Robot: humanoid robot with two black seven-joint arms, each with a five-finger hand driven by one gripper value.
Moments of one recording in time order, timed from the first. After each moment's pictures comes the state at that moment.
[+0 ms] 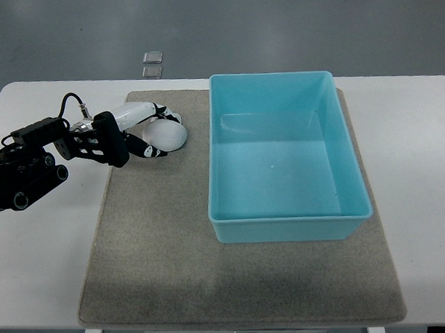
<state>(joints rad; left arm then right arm) -0.93 0.44 -0.23 -0.72 1.35 0.09 -0.47 0.04 0.00 0.07 0.13 -0.12 0.05 0.11</state>
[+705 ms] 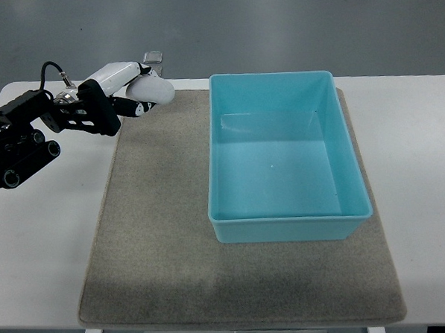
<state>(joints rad) -0.99 0.48 -0.28 -0.74 1.31 0.21 -0.45 0.04 0.00 0.07 0.13 -0.12 0.05 0.11</state>
